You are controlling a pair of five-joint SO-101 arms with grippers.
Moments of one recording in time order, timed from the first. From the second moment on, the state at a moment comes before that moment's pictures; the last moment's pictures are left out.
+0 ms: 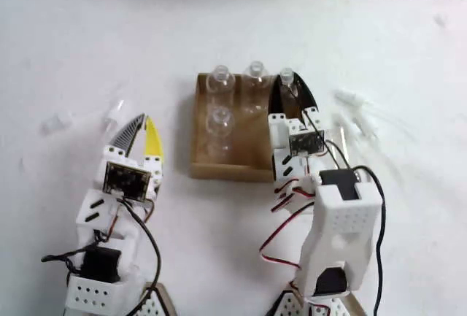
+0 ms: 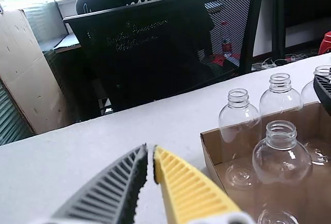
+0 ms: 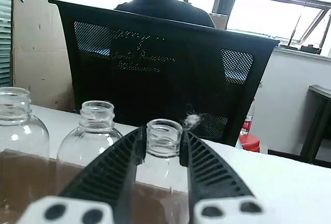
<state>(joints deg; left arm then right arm) 3.0 -103.7 97.1 23.3 -10.8 -8.9 27.9 59.8 -91.3 11.6</state>
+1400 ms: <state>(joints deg) 3.0 -103.7 97.1 23.3 -10.8 -4.5 -44.1 80.2 -50.8 4.4</state>
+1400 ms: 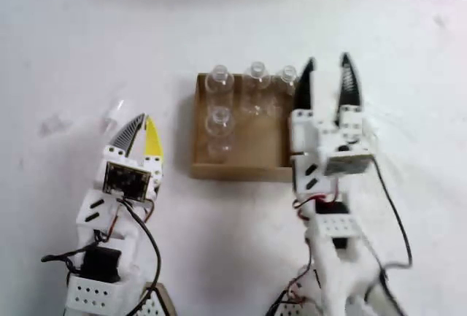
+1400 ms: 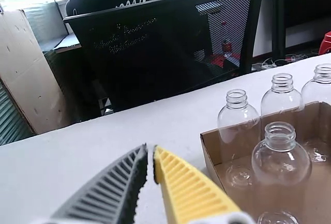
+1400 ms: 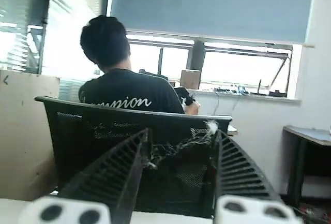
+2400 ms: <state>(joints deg) 3.0 -103.7 97.1 23.9 -10.8 15.1 -63.8 59.7 62.7 45.0</state>
